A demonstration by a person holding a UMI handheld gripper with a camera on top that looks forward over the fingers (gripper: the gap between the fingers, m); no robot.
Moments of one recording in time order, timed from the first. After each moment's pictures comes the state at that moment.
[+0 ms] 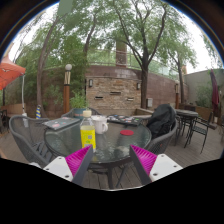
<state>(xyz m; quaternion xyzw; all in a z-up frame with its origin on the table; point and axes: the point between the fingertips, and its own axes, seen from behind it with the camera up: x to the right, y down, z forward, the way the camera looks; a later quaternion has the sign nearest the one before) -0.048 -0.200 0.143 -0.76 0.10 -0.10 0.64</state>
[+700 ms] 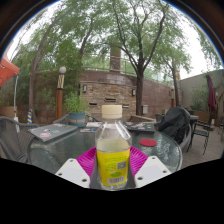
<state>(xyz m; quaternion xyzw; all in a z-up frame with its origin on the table) -0.058 -0.034 0.065 -0.72 0.12 -0.14 0.67</state>
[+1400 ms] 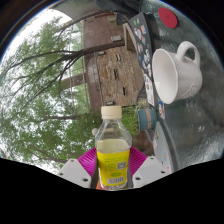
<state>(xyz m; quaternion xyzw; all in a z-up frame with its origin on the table) -0.152 0.173 0.217 -0.44 0.46 0.59 0.49</state>
